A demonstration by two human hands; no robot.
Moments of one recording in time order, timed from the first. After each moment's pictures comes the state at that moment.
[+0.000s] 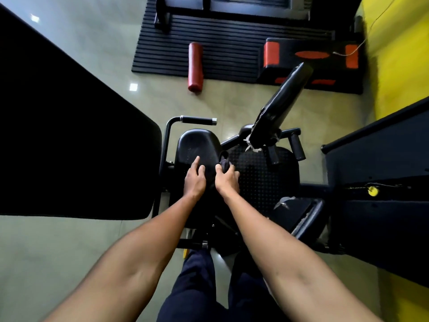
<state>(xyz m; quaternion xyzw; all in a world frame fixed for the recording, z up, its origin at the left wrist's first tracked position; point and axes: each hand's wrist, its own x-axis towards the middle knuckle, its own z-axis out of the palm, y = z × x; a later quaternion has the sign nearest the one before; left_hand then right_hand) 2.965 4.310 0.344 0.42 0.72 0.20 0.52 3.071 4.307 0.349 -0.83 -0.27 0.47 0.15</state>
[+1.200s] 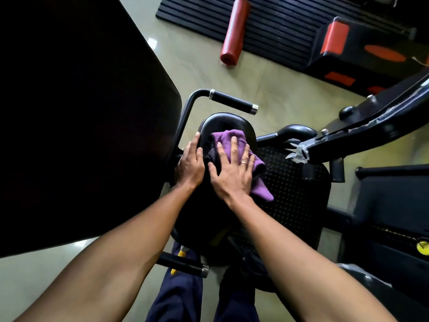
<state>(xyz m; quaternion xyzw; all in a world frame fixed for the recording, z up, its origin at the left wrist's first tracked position) 2.893 4.370 0.201 0.47 0.77 0.18 0.38 3.022 4.359 0.220 -0.69 -0.69 0.21 -0.06</state>
